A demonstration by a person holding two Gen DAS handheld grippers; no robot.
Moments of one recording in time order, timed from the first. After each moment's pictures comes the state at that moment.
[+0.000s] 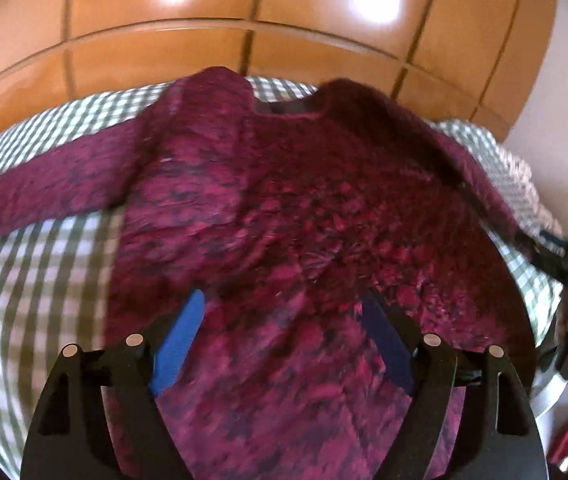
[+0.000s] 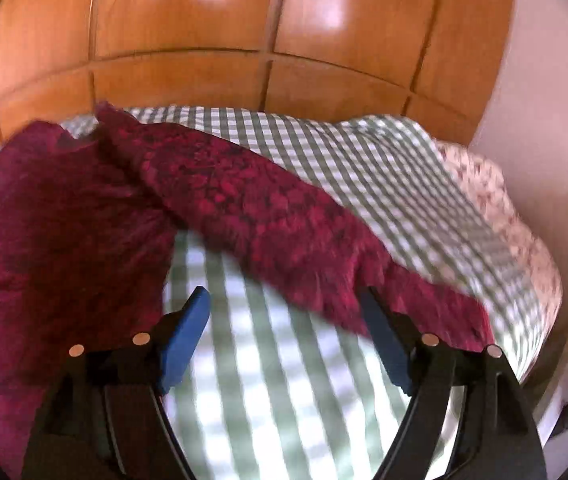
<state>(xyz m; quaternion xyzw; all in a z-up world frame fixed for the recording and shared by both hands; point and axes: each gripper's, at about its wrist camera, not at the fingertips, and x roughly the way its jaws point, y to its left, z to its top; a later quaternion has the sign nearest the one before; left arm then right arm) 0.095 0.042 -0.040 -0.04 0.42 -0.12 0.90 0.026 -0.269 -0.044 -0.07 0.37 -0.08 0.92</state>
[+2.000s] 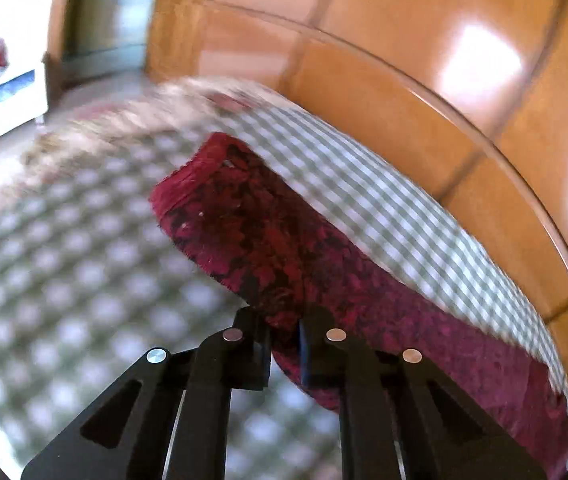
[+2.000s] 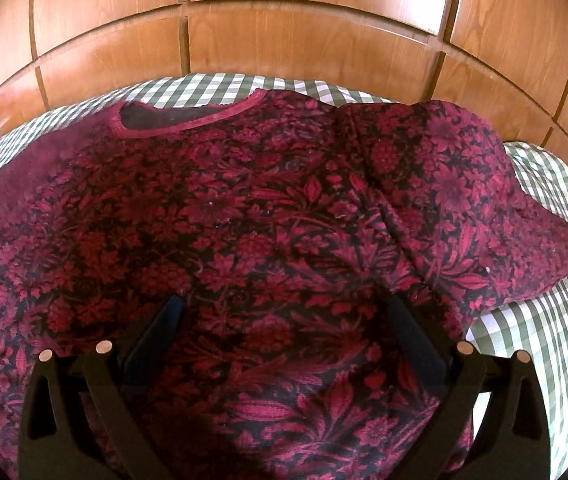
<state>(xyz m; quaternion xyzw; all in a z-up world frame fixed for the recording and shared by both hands) 0.135 0.448 -0.032 -0.30 0.32 0.30 0.85 0.144 -0.138 -0.075 -0.04 0.41 0.07 0.91</state>
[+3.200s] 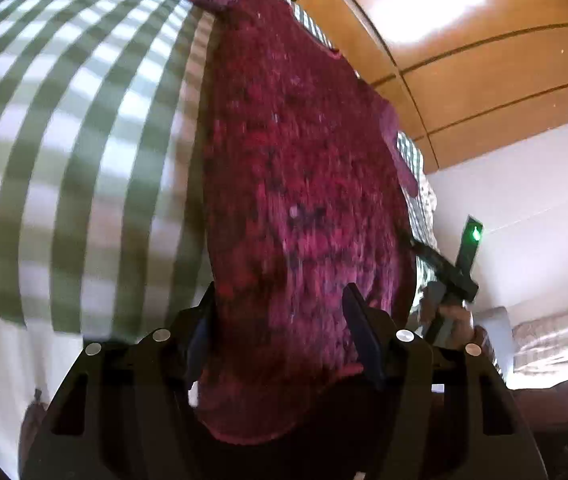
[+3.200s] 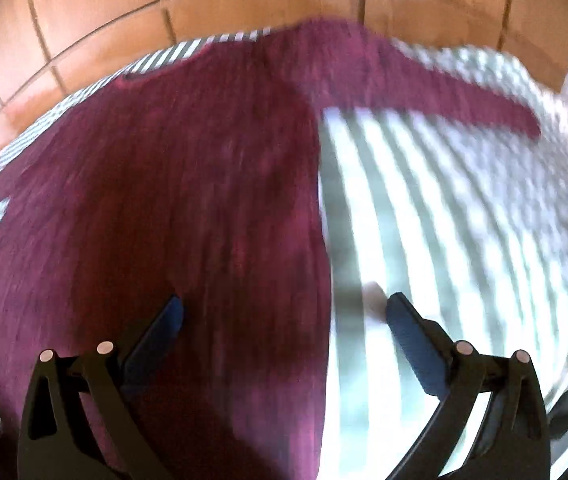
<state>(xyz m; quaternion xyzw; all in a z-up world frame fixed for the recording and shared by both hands) -0.037 0.161 -0.086 -0.33 0.50 -0.24 0.76 -0.038 -0.246 -0.078 0.05 0.48 0.10 0.87</state>
